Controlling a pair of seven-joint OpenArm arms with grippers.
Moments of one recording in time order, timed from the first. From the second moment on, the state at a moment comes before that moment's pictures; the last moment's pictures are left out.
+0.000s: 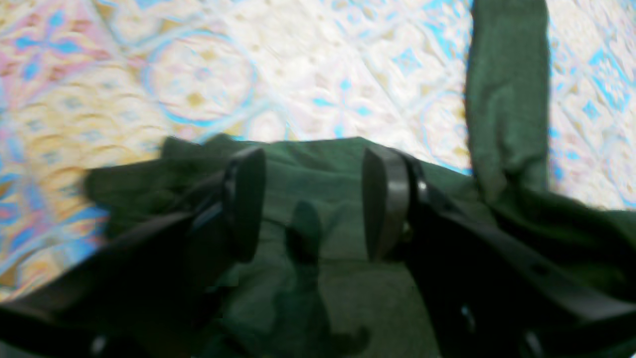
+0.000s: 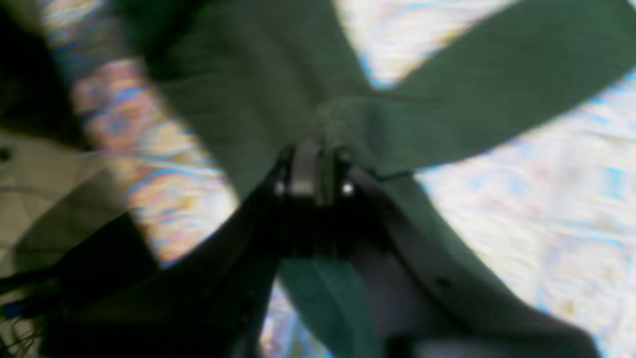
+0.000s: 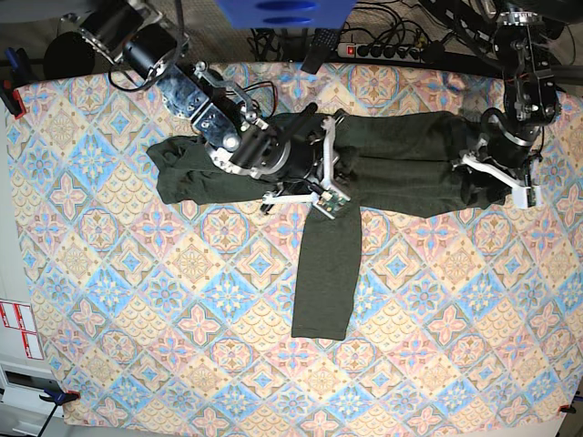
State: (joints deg) left arm 21.6 -20.8 -18.1 98.0 -36.3 -11.2 31.2; right arm 3.8 11.5 -44.2 101.7 16.2 9.4 -51.1
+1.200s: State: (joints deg) left arm -21.8 -3.1 -0.1 49.8 -8.6 -10.9 23.0; right arm -13.3 12.9 -3.7 105.9 16.3 9.6 -51.4
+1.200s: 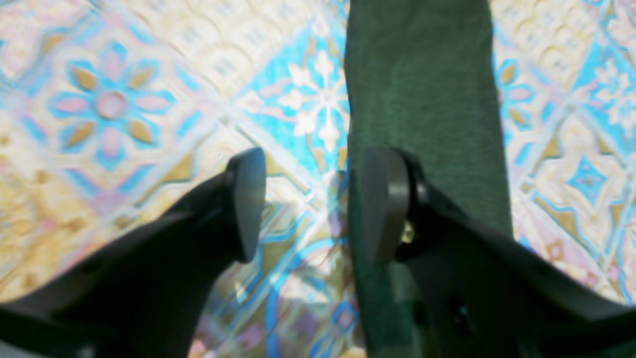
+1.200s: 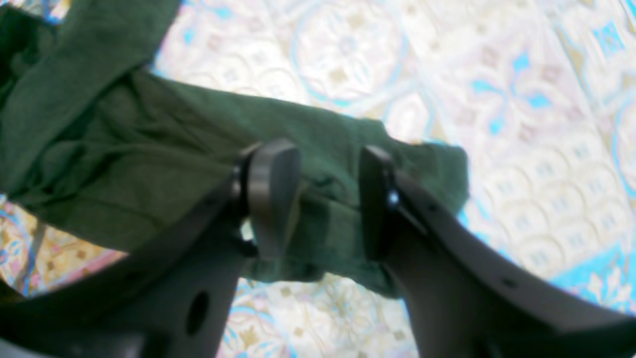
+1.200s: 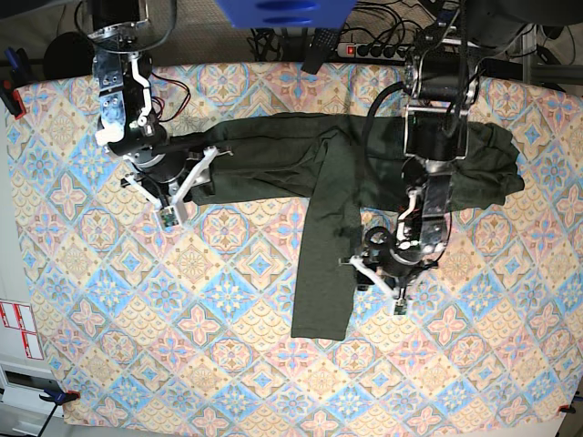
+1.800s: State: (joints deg) left arm -30.1 0.8 -0.1 27.9 -6.6 -10.9 11.0; right arm -15.2 12.9 -0.4 106.3 16.4 9.6 -51.3
